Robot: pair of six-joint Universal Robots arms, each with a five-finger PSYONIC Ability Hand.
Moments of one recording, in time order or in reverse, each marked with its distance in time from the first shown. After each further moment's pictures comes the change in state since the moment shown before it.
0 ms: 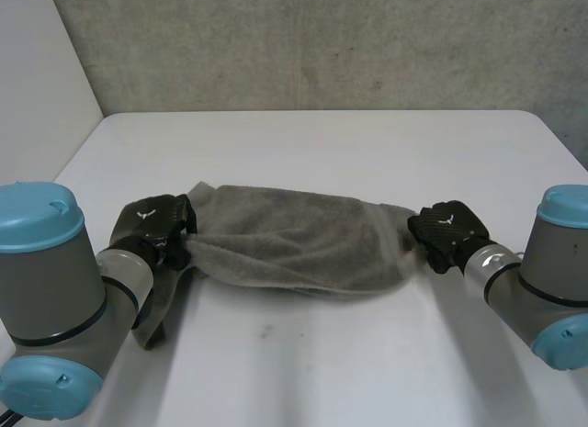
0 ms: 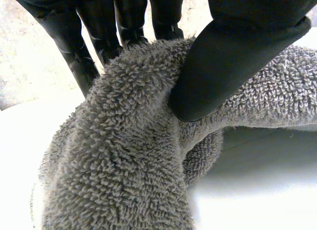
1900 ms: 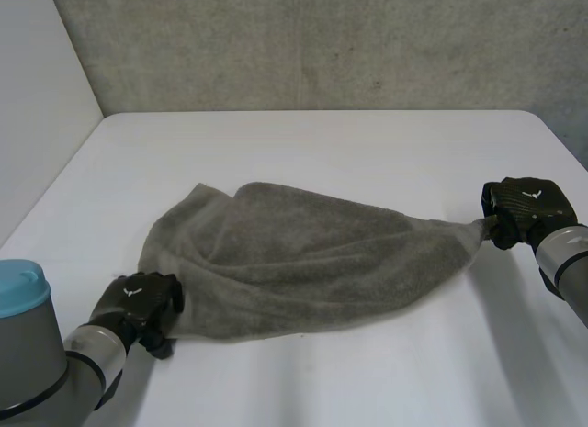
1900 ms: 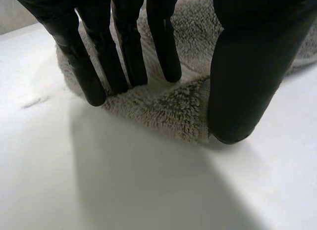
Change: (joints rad) left arm 0.162 0.046 -0.349 0.079 0.169 0.184; right arm -0.166 -0.257 0.143 0.015 0.075 0.246; left_hand -0.459 -0.491 -0.489 -0.492 -0.472; right_hand 0.063 0.056 0.068 0.085 0.079
